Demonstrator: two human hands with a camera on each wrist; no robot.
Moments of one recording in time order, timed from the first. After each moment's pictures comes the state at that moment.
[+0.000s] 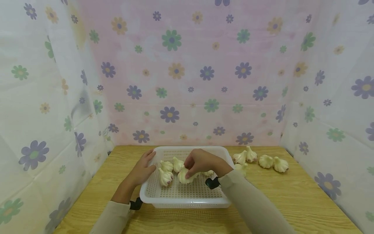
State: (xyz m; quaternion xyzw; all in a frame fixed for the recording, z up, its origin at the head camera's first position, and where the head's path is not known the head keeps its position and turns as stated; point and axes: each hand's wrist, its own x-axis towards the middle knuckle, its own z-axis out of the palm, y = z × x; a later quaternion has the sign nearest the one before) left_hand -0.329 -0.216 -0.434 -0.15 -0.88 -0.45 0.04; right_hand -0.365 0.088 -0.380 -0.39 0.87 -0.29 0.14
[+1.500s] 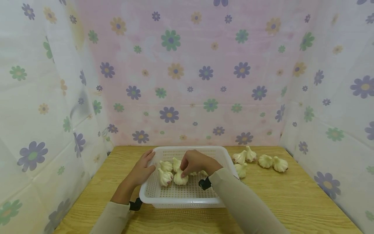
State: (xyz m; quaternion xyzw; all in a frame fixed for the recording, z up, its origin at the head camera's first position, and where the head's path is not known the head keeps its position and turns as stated) left_hand -0.327 -0.216 -0.432 -0.15 -0.88 -0.44 0.04; right_hand -0.372 0.062 -0.394 -0.31 0.90 -0.26 0.13
